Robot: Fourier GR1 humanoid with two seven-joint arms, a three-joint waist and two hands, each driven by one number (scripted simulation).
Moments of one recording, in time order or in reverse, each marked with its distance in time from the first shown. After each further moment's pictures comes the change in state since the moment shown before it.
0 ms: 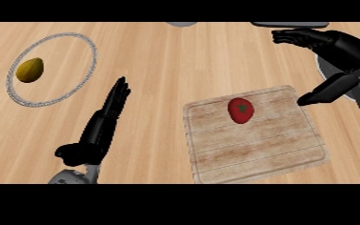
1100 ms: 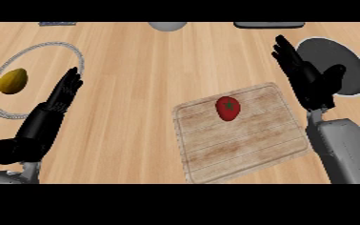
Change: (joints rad) left arm 0.033 0.294 0.137 -0.098 0.040 -0.079 0.070; right arm 0.284 0.267 -0.035 -0.299 -0.079 -0.714 0.549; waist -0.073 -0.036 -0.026
